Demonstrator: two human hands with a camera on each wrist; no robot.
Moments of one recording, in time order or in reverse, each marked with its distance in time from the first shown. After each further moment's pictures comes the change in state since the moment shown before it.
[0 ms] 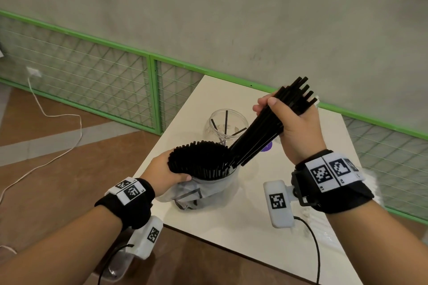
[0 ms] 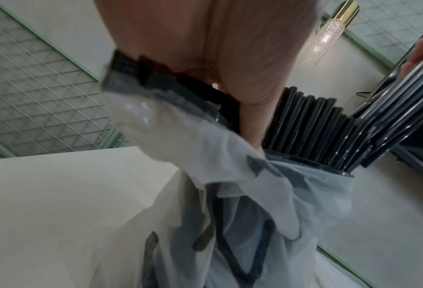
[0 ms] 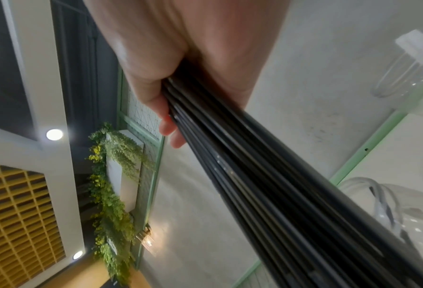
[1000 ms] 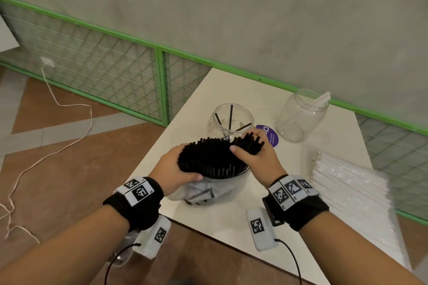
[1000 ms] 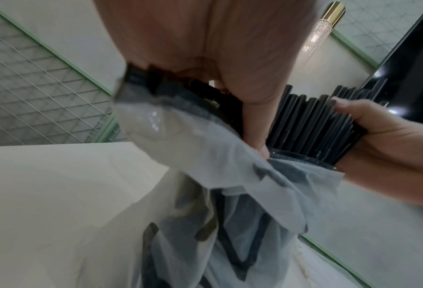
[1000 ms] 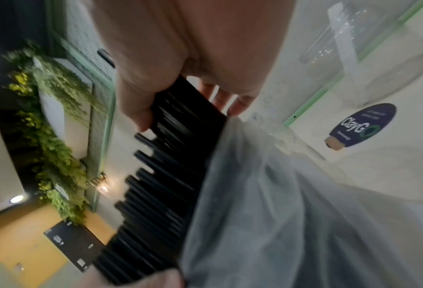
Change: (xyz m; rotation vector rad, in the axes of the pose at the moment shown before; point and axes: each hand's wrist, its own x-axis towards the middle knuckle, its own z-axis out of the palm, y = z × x) left_hand -0.004 0.003 0.021 -0.028 0.017 0.031; right_hand -0.026 0.114 -0.007 -0.341 -0.168 0.223
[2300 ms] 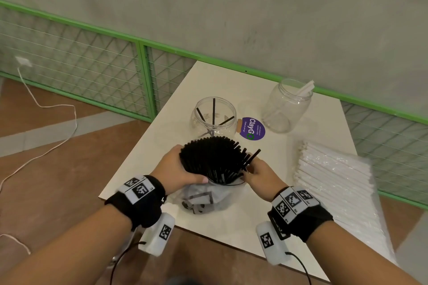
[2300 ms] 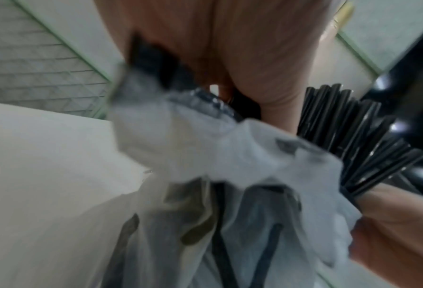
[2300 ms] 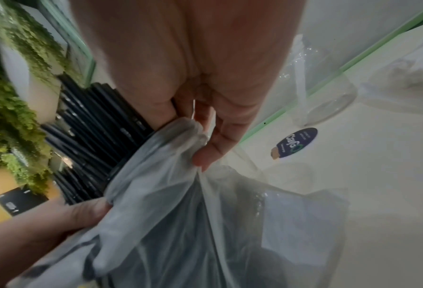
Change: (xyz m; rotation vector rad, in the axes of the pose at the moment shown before) left_hand 0.013 0.013 0.037 0.060 -0.090 -0.009; right_hand -0.026 0.051 -0.042 -0.275 -0.222 0.145
